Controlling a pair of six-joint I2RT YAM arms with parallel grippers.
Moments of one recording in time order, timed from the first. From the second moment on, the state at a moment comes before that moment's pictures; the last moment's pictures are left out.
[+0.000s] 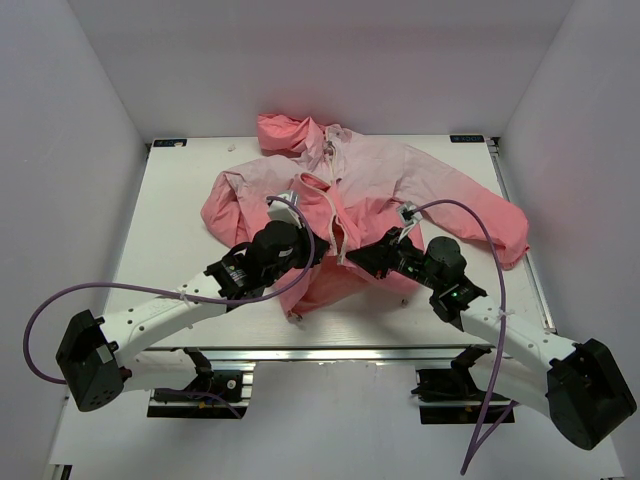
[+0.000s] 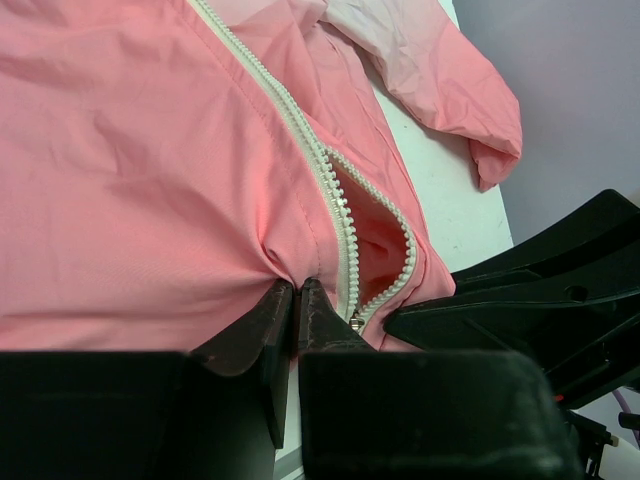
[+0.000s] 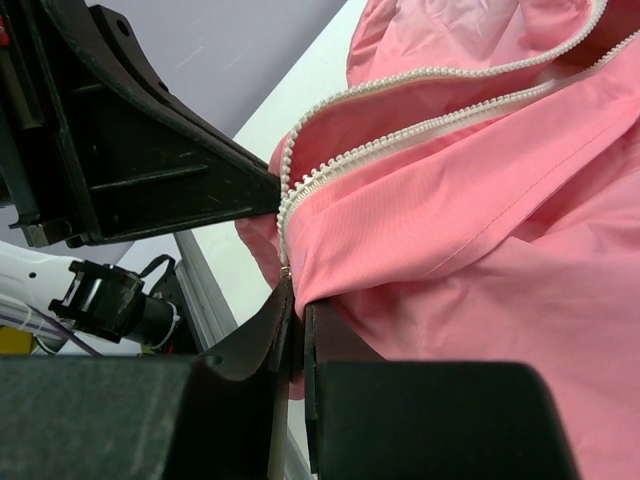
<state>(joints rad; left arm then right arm) -0.91 1.18 0.88 -0.10 -0.28 -0.78 0.61 1.01 0.43 0.54 -0.44 0.60</state>
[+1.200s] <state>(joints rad) -0.91 1.18 0.88 -0.09 -0.28 -0.78 0.60 1.00 0.43 0.56 -0.45 0.62</state>
